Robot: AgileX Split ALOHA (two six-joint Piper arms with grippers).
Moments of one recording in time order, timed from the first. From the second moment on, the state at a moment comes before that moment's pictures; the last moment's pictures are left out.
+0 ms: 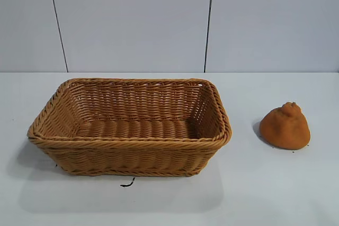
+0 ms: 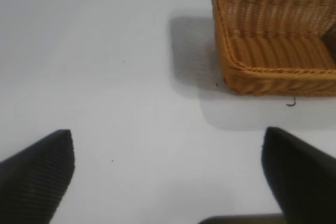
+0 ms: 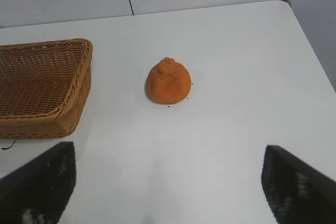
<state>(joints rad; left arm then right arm) 0.02 0.00 -0.50 -0.07 1.07 0.01 0.01 0.00 -0.50 0.02 1.01 0.07</state>
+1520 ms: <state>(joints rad) 0.02 -0.01 -0.50 -0.07 1.07 0.01 0.01 1.86 -1.41 0.04 1.01 0.00</state>
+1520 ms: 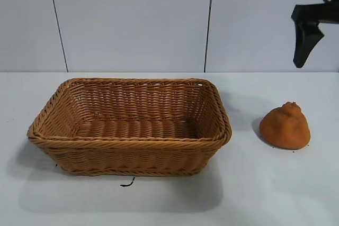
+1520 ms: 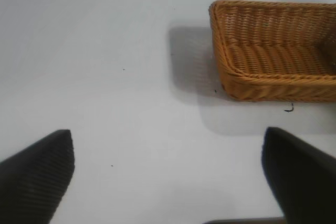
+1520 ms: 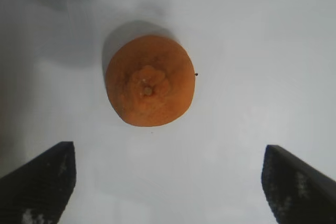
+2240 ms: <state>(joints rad) 0.02 -0.01 -0.50 -0.07 1.07 0.01 0.01 2.12 -1.41 0.10 0.87 -0.01</state>
